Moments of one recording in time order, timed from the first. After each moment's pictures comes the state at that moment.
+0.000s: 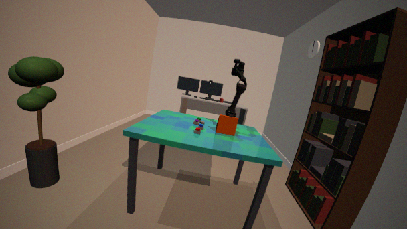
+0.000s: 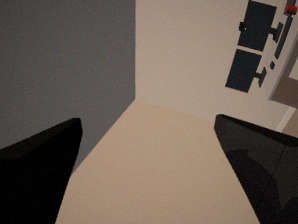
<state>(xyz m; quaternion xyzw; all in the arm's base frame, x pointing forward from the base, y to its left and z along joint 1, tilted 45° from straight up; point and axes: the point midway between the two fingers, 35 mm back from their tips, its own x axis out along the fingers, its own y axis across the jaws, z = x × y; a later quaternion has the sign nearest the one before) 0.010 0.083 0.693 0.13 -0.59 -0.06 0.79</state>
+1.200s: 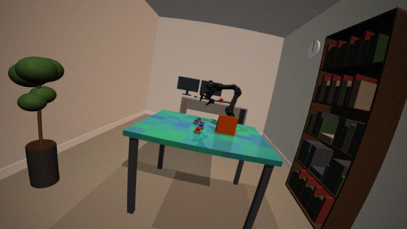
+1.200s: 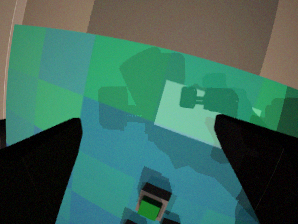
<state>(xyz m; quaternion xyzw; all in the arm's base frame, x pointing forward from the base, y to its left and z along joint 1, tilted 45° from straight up) 0.284 -0.188 0.347 0.19 0.21 -0.45 0.85</state>
